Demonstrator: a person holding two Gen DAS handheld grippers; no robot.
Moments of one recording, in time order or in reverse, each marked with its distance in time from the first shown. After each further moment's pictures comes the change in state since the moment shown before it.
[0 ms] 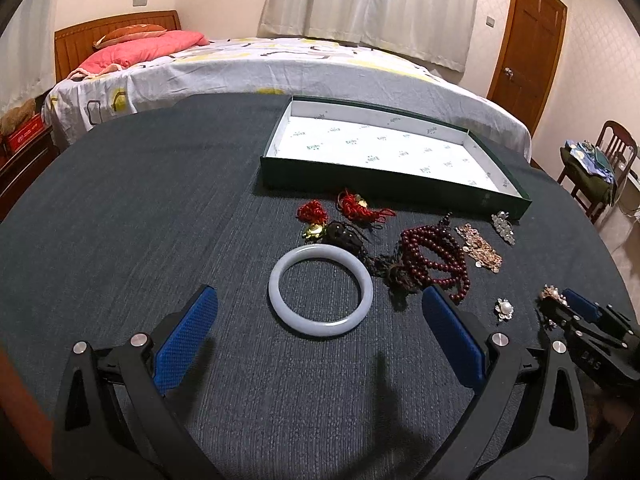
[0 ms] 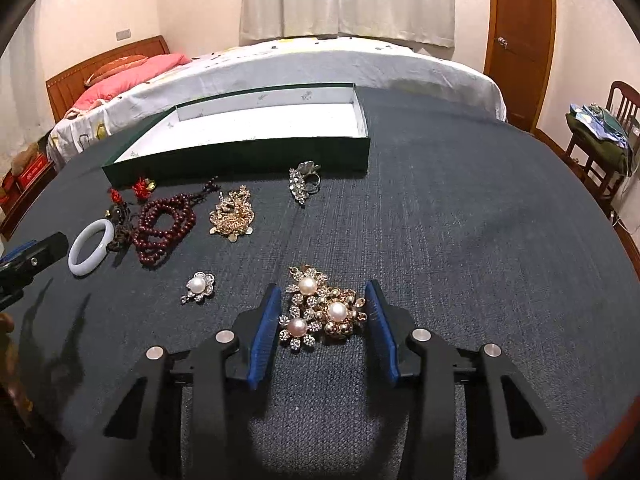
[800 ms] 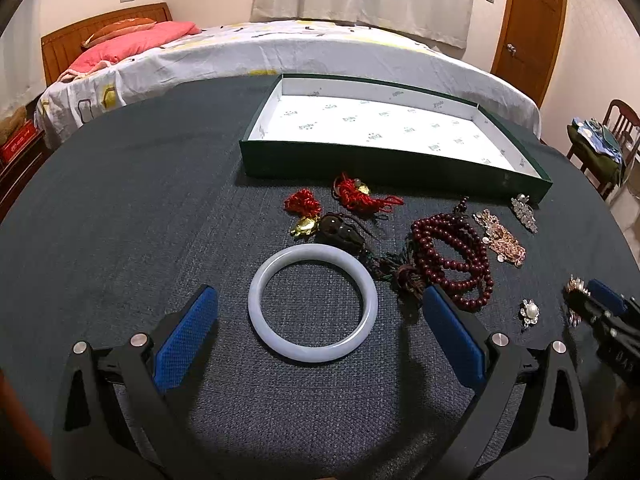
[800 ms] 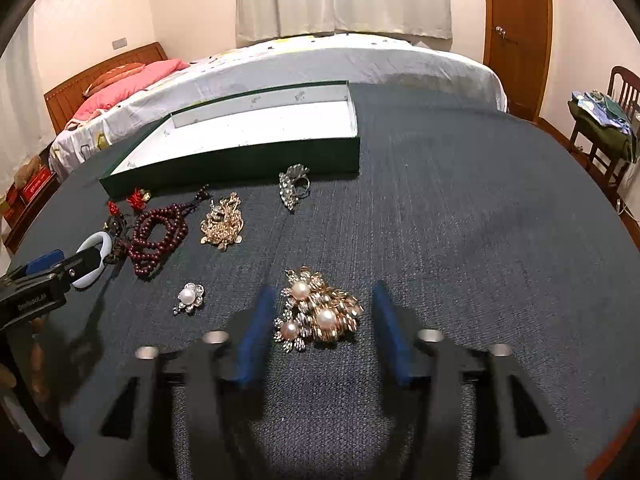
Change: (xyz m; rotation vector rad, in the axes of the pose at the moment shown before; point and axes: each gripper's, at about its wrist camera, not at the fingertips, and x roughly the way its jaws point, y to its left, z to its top) left arm 0.035 -0.009 0.006 0.036 0.066 0.022; right arm 0.009 -0.009 0.006 0.036 0.014 0.038
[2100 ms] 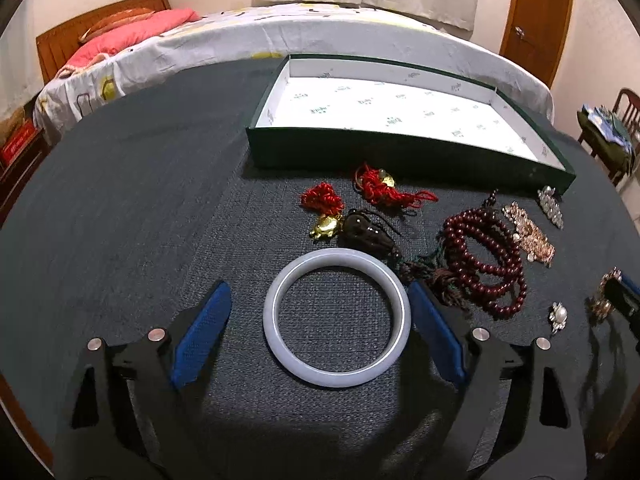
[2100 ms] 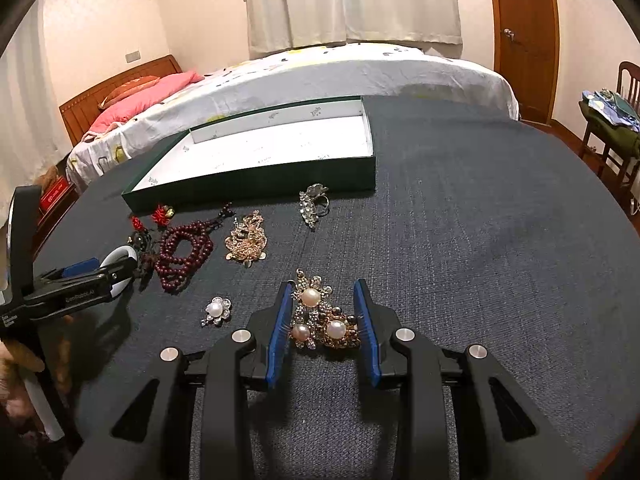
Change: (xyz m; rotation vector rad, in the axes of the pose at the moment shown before) left arm 0.020 0.008 0.009 0.025 0.067 0.030; right arm -0.014 -0.001 0.008 0.011 -0.040 0.068
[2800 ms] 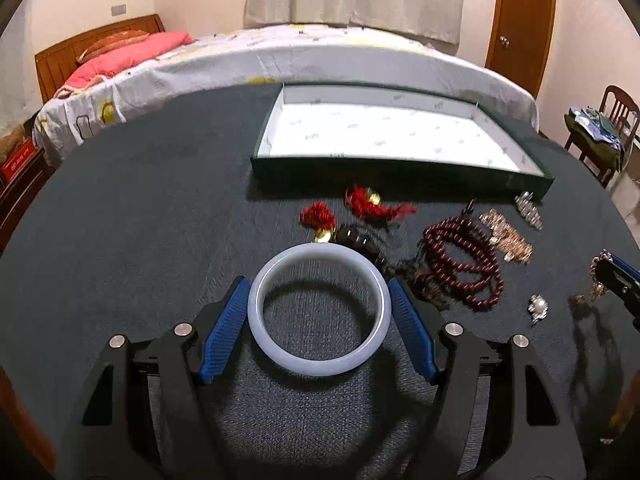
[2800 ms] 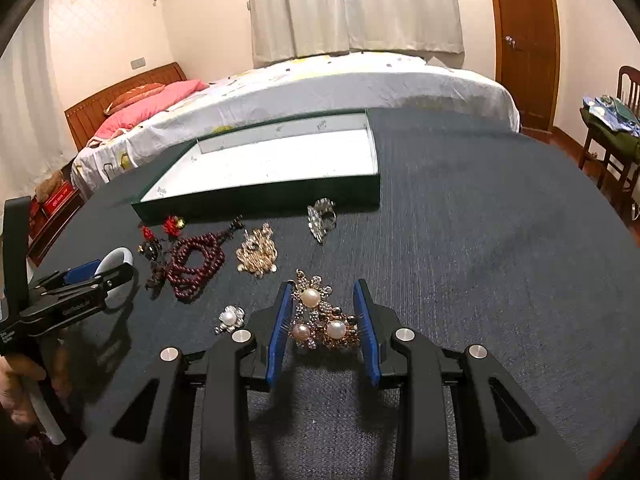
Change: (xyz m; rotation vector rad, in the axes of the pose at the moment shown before) left arm -0.031 0.001 -0.003 0.035 -0.089 -0.018; right arm -0.017 0.009 0.006 -0.017 -0.049 0.009
